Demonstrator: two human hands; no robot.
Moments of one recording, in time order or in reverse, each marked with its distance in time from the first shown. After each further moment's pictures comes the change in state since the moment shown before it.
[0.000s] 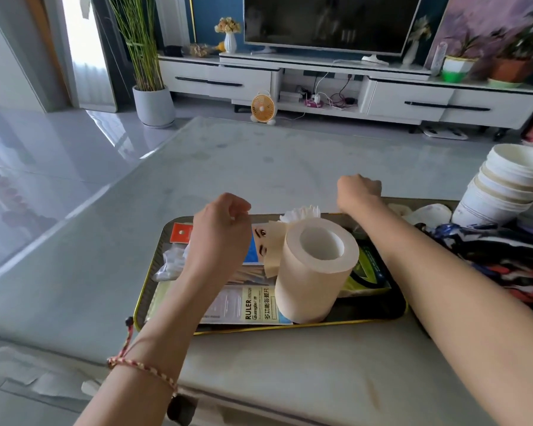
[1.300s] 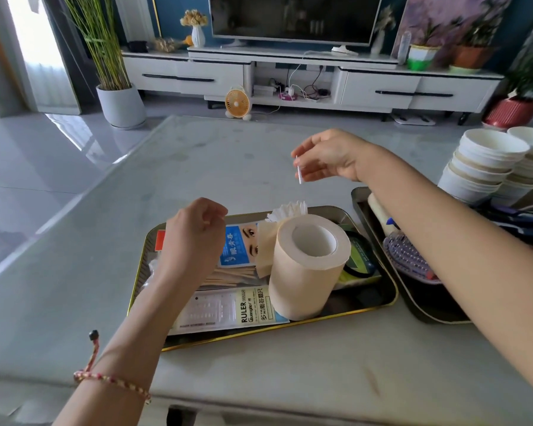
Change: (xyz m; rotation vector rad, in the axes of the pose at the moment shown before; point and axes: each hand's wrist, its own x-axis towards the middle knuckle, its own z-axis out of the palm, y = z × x) left_hand 0.007 -0.011 -0.013 0.014 -0.091 -0.004; right_hand -0.012 -0.004 -0.067 1.209 -0.336 -0.151
